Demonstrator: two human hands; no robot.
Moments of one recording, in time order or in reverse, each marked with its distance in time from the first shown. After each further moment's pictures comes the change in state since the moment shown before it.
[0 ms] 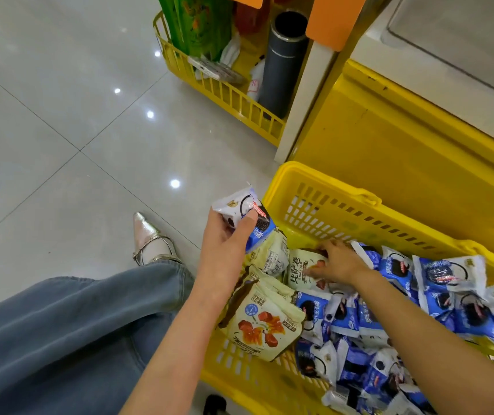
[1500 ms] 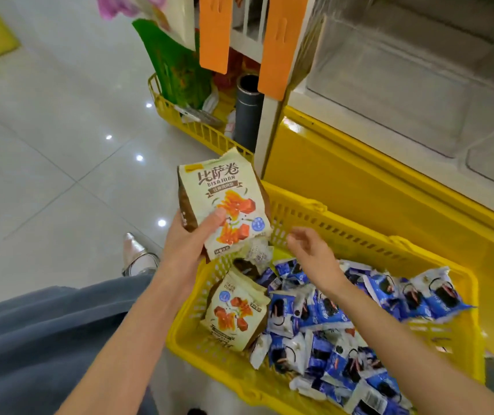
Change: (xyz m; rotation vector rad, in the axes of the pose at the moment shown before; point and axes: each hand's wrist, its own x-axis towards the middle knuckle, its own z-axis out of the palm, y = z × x) left_hand -0.038 0.036 -0.010 -0.168 -0.110 -0.045; right_hand -0.111 -0.049 -0.040 0.657 0.401 -0.267
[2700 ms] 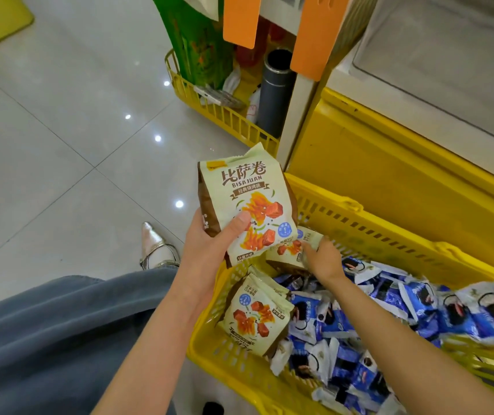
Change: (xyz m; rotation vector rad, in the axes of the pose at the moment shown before) left_hand 0.014 -0.008 -0.008 0.050 0.031 -0.024; right_hand 0.067 0.063 0.052 -0.154 0.134 0.330
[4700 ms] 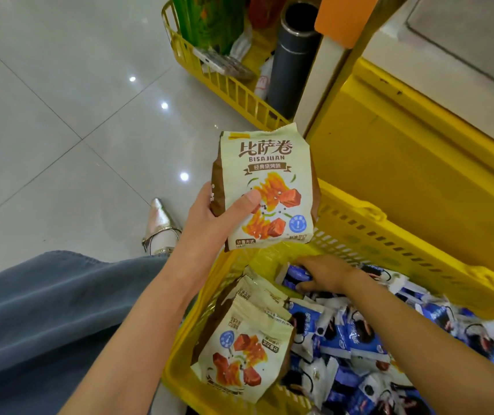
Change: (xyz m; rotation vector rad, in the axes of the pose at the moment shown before) left_hand 0.046 -0.001 0.011 0.062 -0.053 -0.029; right_hand 0.061 0.045 0.003 -0.993 -0.708 -0.624
